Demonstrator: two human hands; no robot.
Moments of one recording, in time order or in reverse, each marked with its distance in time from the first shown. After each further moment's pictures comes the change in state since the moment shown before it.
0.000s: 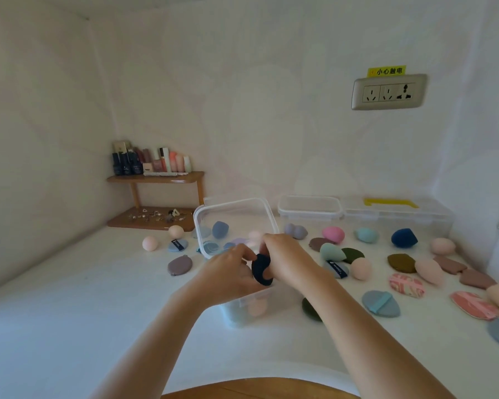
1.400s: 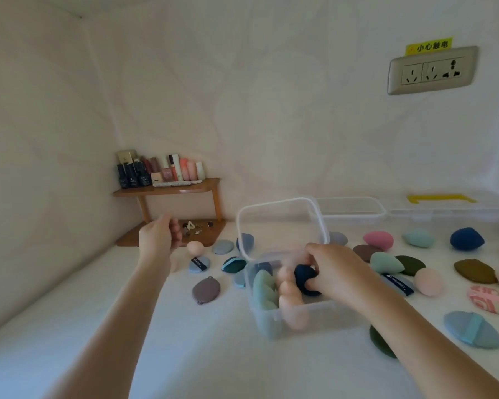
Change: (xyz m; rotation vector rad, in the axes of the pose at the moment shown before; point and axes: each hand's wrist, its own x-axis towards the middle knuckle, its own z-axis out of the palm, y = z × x) left_hand 0.084 -0.142 -0.083 -1.189 0.695 -0.441; right_hand 0.030 0.008 0.017 0.020 0.028 0.153
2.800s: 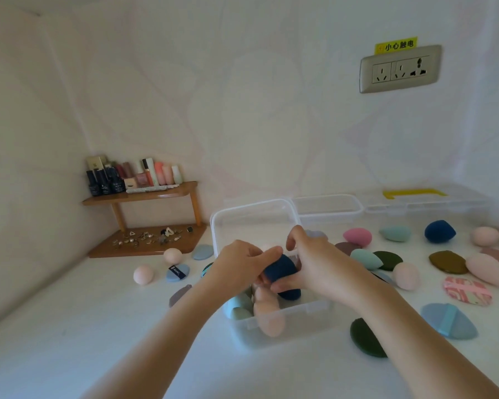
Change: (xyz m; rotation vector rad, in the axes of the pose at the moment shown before) left_hand -0.094 -0.030 0.085 0.898 -0.738 0.241; right_hand -0.005 -0.003 -0.019 0.168 -0.015 0.013
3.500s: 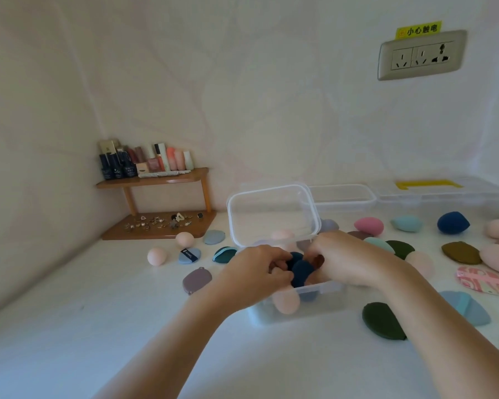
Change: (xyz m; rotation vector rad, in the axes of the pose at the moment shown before) left_hand -0.031 -0.013 0.006 0.214 -0.104 0.232; right_hand -0.006 -0.001 -0.005 -0.124 -0.261 0.011
